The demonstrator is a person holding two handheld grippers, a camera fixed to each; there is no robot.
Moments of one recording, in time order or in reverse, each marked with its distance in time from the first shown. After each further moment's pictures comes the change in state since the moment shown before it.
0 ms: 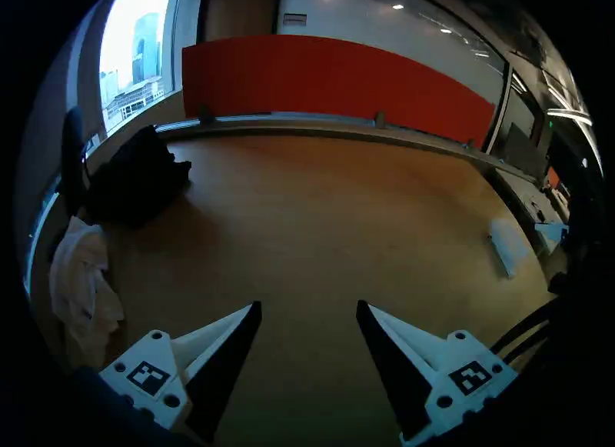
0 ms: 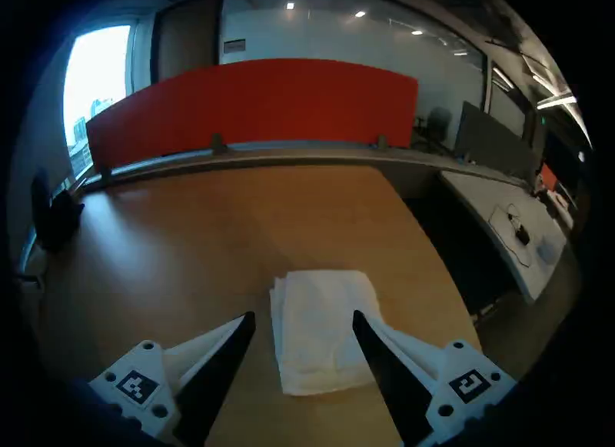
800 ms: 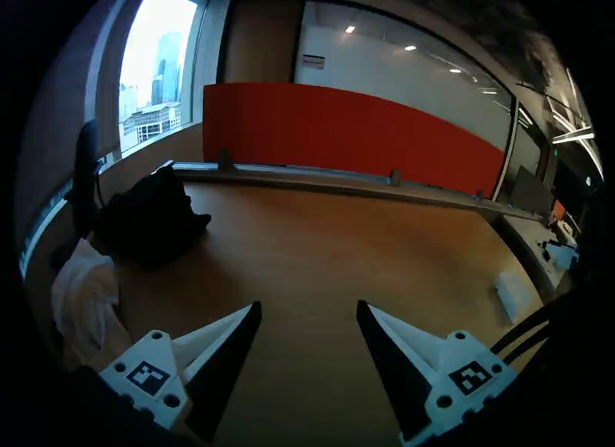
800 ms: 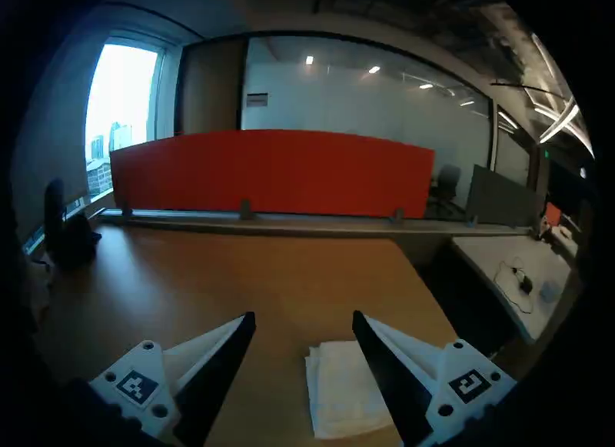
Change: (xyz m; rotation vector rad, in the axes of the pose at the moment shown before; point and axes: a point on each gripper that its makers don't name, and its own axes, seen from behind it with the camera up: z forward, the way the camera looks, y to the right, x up) left arm 0.077 -0.025 0.001 0.039 0.216 -0.063; right arm 0.083 -0.057 -0.023 0.050 0.272 -0.062
